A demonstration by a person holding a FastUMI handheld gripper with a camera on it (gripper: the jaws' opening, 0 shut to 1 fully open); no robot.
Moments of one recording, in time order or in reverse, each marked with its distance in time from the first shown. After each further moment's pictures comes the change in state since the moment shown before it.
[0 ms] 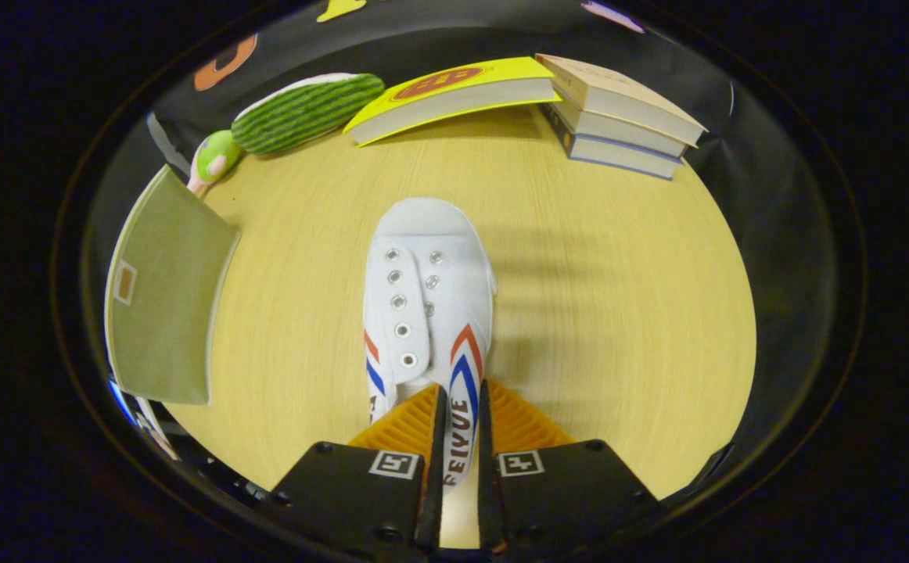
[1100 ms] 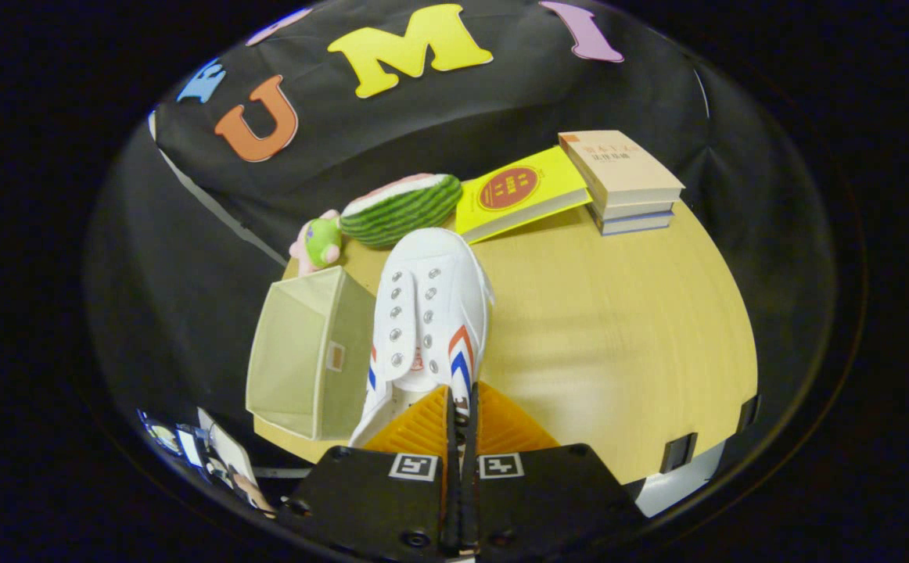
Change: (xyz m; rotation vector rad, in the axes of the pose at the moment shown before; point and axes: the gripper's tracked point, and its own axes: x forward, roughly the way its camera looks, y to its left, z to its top) arm -0.206 0.143 0.046 0.144 -0.202 0.233
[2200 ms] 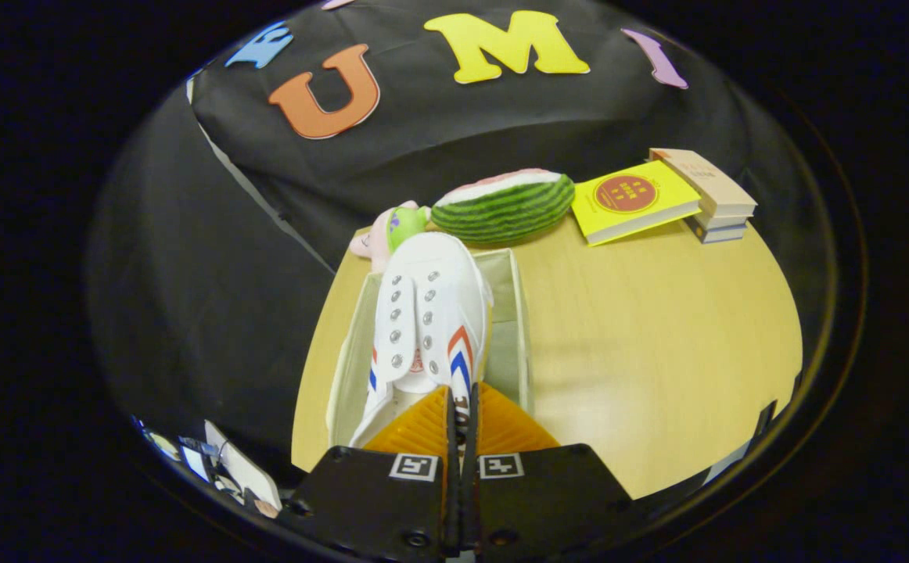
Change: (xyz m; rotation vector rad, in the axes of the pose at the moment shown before) arm 0.102 0.196 -0.038 -0.036 -0.082 0.006
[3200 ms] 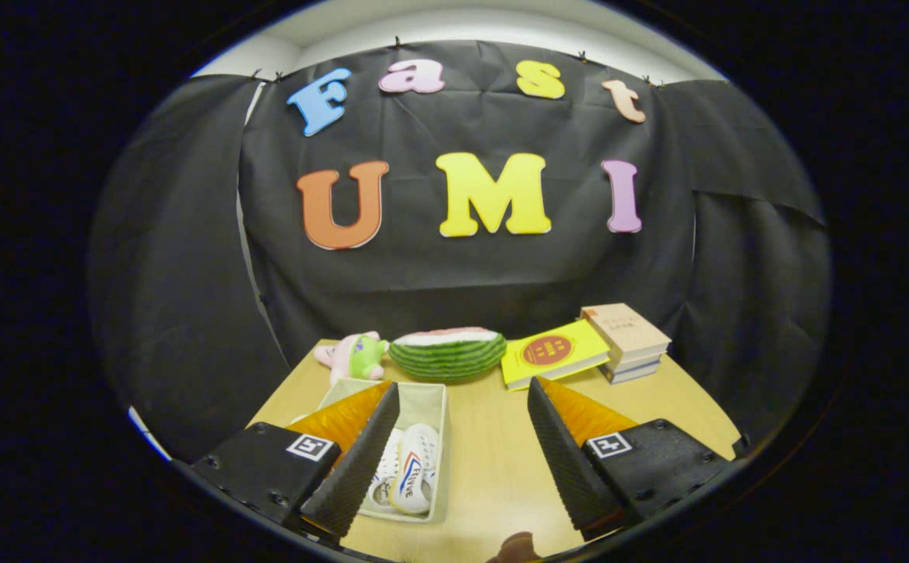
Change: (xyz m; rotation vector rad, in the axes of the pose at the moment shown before) arm -0.149 -0.030 0.078 -0.200 -0.656 -0.173
